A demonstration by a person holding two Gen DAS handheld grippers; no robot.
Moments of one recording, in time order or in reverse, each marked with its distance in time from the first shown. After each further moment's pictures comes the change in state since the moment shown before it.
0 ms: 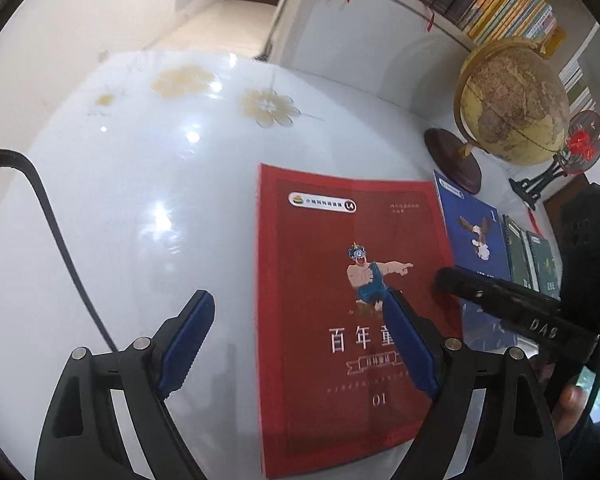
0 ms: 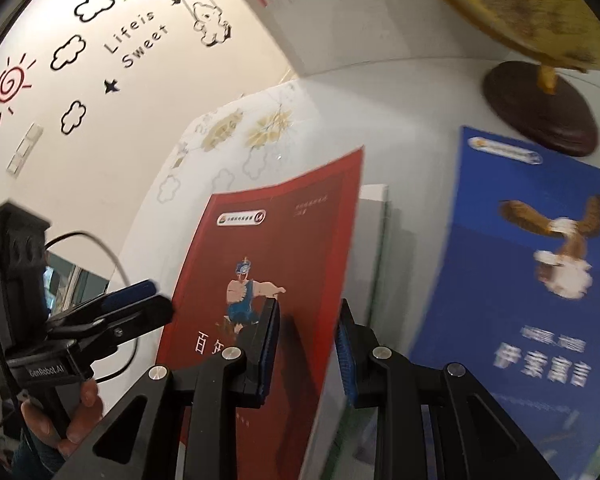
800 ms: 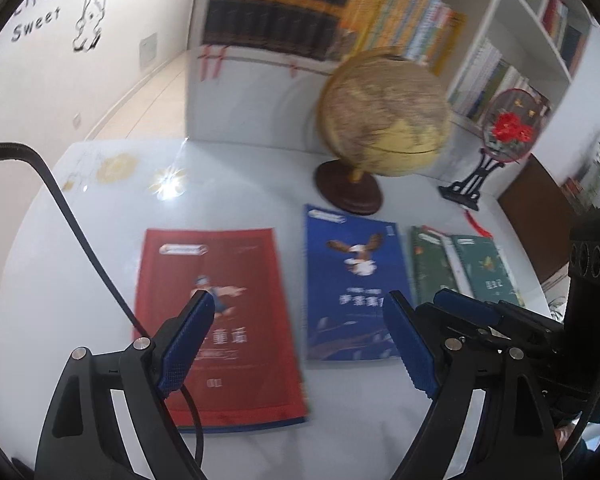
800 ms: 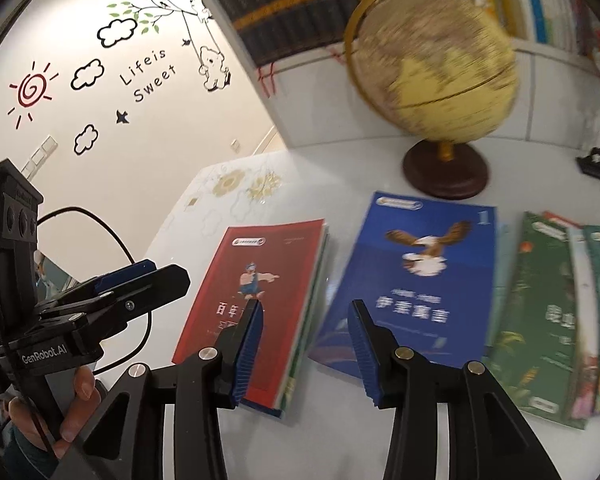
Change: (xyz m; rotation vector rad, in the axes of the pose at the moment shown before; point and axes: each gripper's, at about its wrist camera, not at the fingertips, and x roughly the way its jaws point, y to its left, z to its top) left arm -0.072 -0.151 -0.012 0.147 -0.152 -0.047; right arm -0.160 0.000 -0.051 -0.048 -0.190 -0.092
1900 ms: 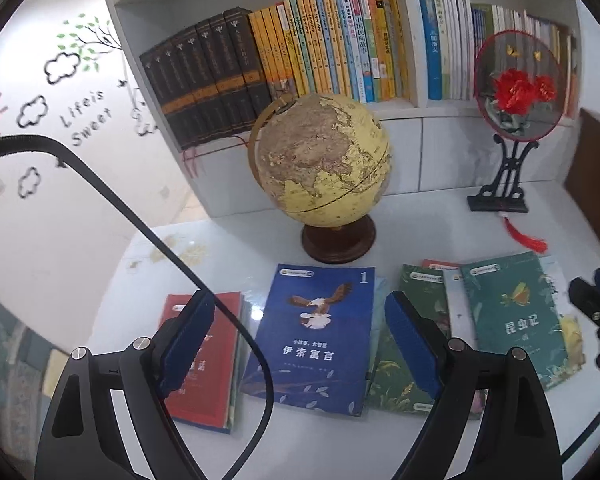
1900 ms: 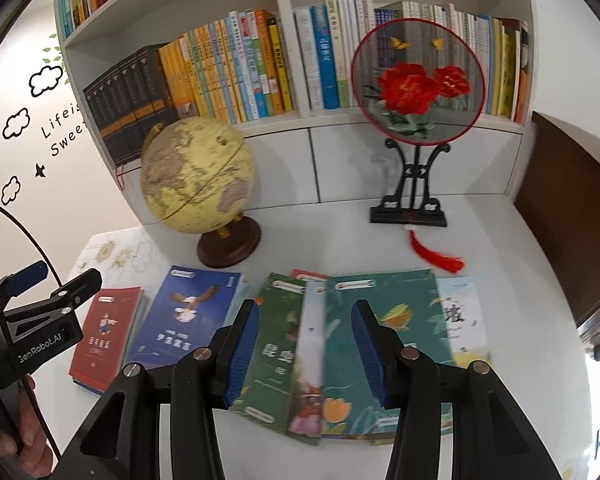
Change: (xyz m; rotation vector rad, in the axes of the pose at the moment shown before) left arm 0.022 -0.244 0.034 0.159 -0.087 0.519; right arm -0.188 -0.194 0.020 0.052 -0.156 -0.343
